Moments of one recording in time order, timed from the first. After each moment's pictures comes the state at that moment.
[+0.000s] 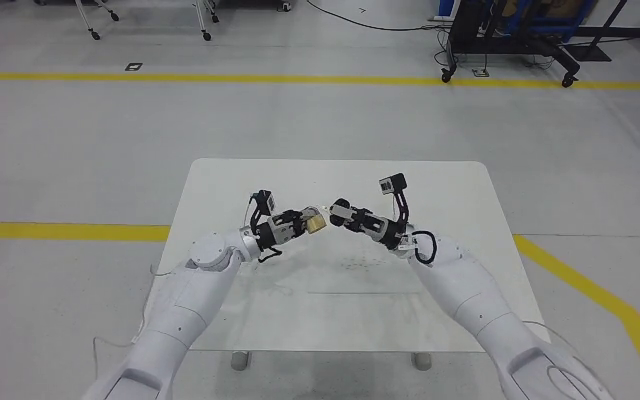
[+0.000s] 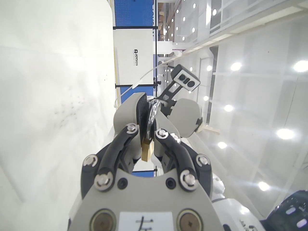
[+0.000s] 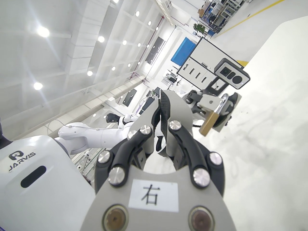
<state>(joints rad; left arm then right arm) 0.95 -1.31 -1.04 -0.95 -0.56 -0.16 -0.91 -0.99 -1.26 0.94 -0.97 0.61 -0.85 0.90</state>
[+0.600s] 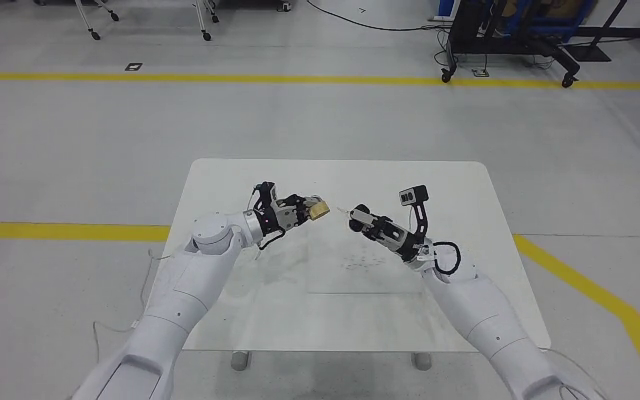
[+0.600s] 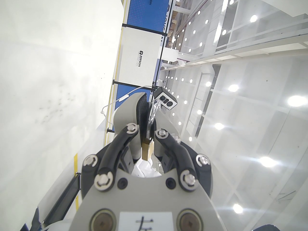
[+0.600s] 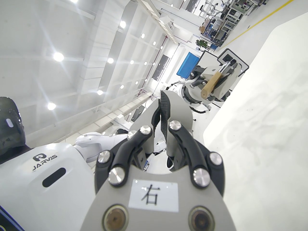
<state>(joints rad) 0.88 -1.32 -1.03 -0.95 -0.59 0.05 -0.89 -1.11 -1.22 1.04 -1.07 0.66 -0.79 0.91</state>
